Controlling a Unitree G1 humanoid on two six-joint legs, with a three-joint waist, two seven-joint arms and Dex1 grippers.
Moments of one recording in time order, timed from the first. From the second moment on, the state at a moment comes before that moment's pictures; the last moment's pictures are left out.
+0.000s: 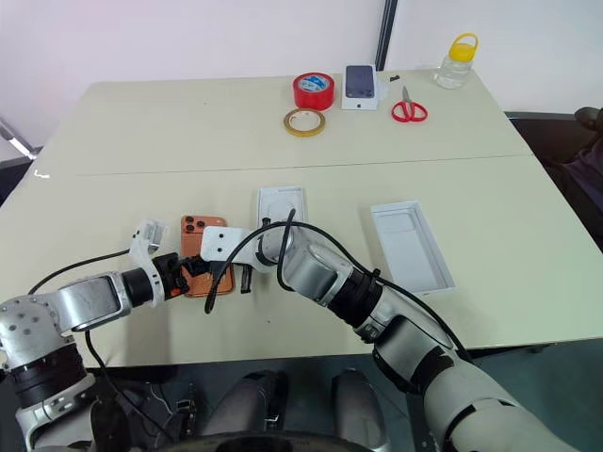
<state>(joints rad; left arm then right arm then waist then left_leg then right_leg) -0.28 0.32 0.63 -0.24 -1.30 1.59 0.13 -0.84 -0.13 0.76 0.13 -0.23 0.71 0.83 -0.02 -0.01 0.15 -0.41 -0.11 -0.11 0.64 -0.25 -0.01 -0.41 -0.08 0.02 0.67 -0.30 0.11</state>
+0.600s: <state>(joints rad) -0.16 0.43 0.58 -0.16 -1.62 1.31 0.43 -0.84 -0.13 0.75 0.12 -0.23 0.72 0.83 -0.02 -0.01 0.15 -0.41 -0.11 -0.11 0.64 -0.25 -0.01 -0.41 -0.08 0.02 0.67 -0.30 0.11</state>
